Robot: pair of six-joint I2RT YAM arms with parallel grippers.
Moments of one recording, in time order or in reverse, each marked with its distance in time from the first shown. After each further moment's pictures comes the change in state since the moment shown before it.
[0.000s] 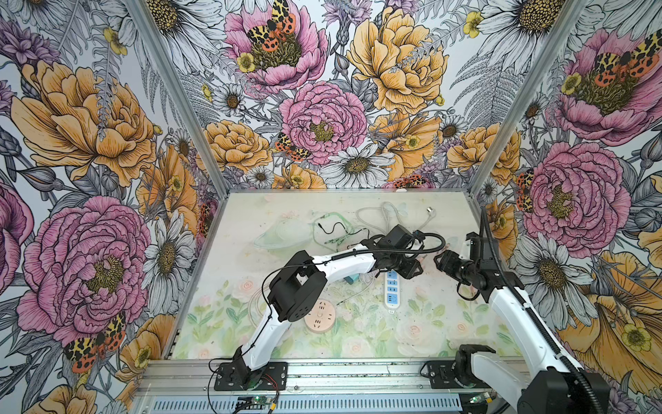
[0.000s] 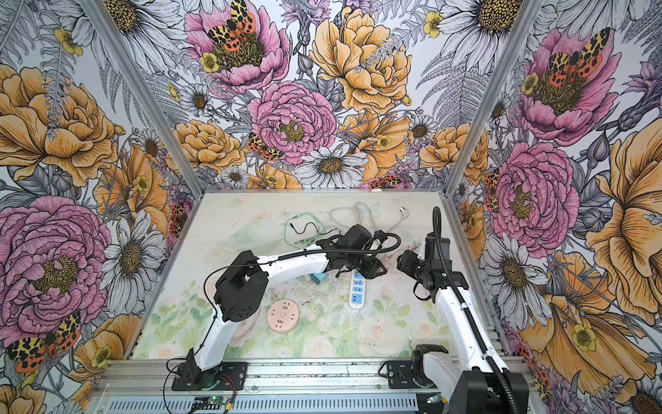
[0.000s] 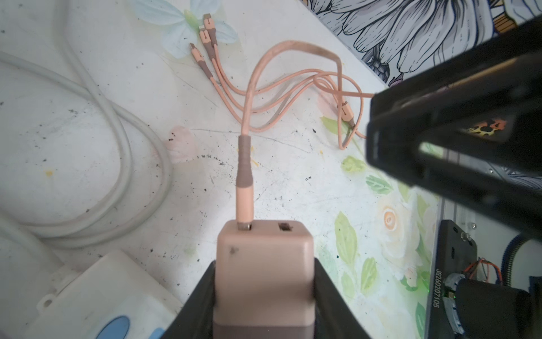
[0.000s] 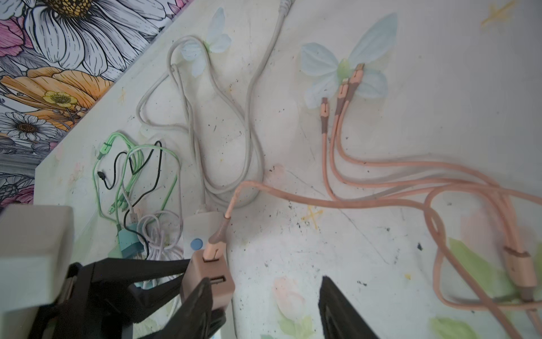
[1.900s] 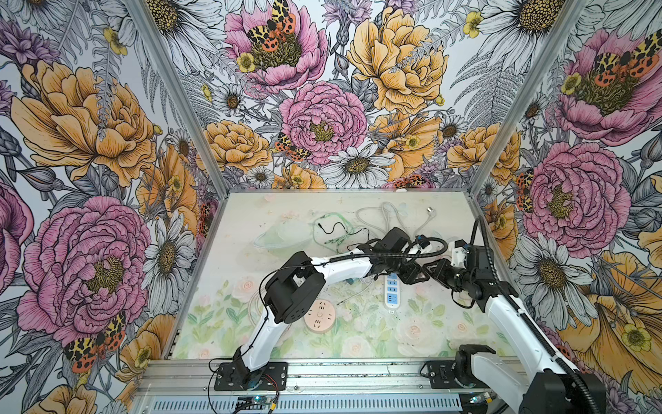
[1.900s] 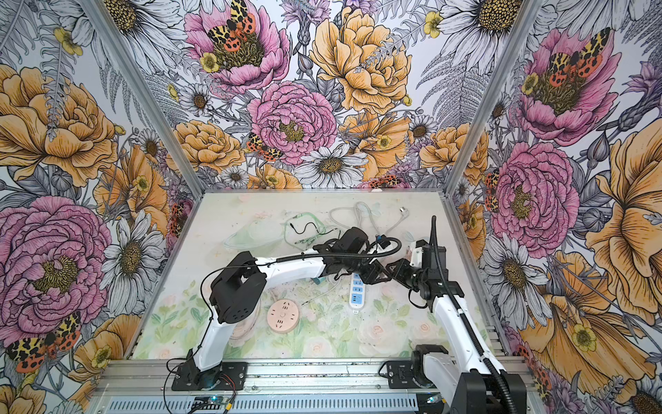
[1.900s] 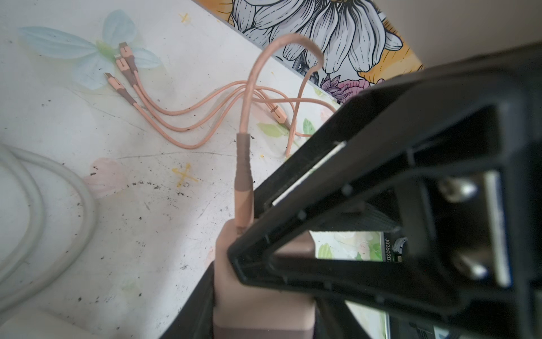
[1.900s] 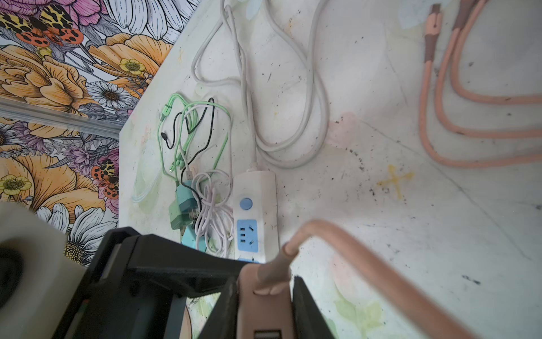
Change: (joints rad) left arm -0.009 -0.032 -0.110 0.190 0.196 0.050; right arm 0.025 -0.025 -0.113 0.135 -0.249 0.070
